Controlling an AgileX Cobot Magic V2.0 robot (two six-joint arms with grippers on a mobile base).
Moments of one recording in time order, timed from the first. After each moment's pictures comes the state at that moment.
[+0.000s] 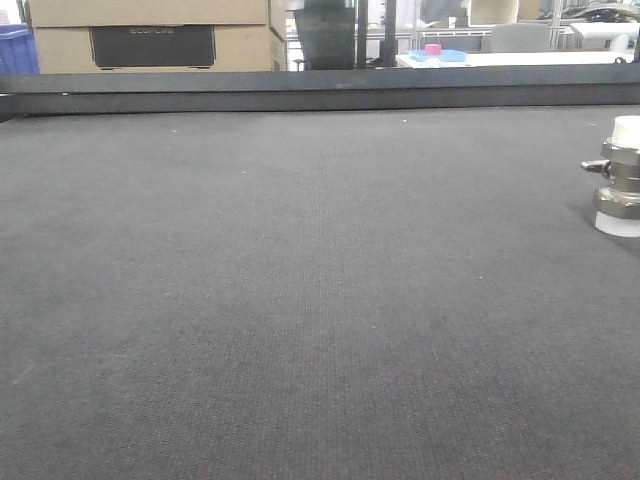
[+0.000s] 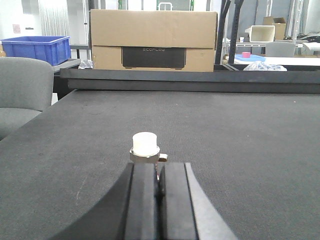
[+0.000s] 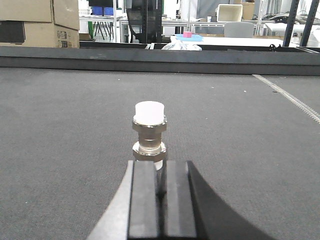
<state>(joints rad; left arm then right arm) 0.06 0.01 0.00 -0.01 0.02 0.02 0.03 0.00 0.00 0.15 0.10 -0.11</state>
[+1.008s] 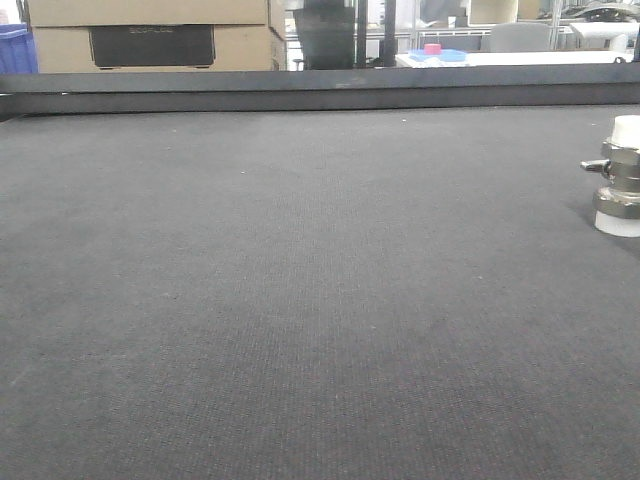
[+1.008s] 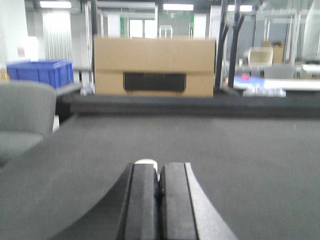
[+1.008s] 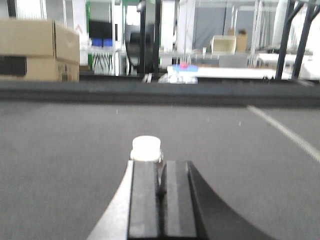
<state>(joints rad) 0.06 0.01 0.00 -0.01 -0.10 0.02 0.03 0.00 0.00 0.15 -0.03 -0.11</state>
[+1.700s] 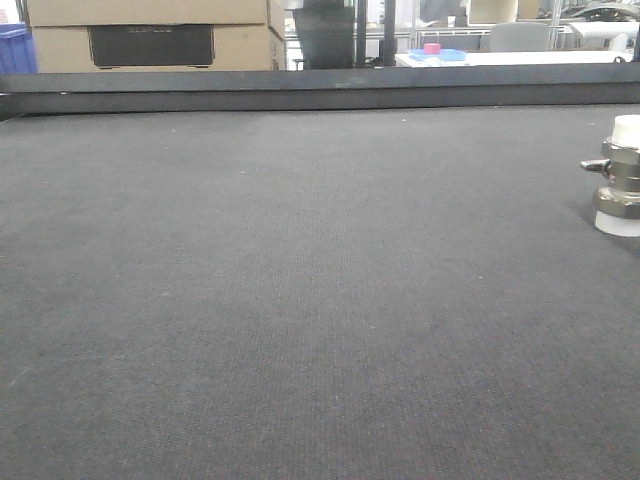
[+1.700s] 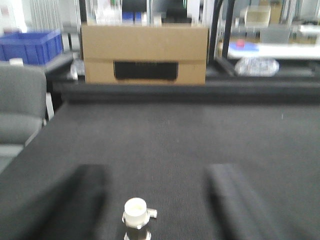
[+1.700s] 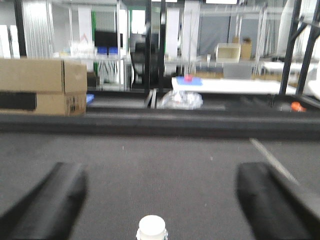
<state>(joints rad) 0.06 0.42 -0.64 -0.01 0.38 0.02 0.03 0.36 -0.57 0.15 0.23 -0.11</state>
